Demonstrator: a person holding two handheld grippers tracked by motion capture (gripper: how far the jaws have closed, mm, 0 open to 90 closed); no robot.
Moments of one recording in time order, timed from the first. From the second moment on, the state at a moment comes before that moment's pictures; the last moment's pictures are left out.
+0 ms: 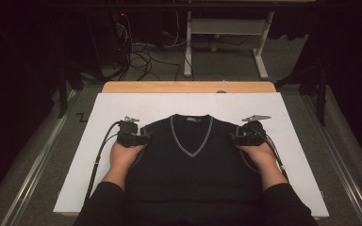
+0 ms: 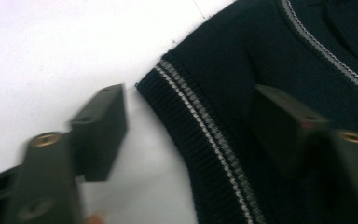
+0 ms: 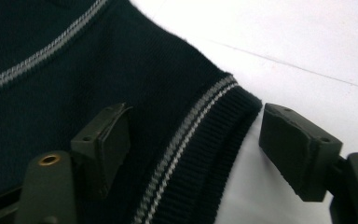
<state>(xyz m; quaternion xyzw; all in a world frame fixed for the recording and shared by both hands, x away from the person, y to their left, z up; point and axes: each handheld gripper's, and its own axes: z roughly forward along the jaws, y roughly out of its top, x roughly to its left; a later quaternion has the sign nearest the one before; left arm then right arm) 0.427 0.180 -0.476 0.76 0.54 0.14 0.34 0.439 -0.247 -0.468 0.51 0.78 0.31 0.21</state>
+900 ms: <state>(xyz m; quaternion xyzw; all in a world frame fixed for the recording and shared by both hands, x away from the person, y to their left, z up) 0.428 0.175 -0.477 0.74 0.56 0.15 0.34 0.439 -0.239 -0.466 0.49 0.79 0.32 0.20</state>
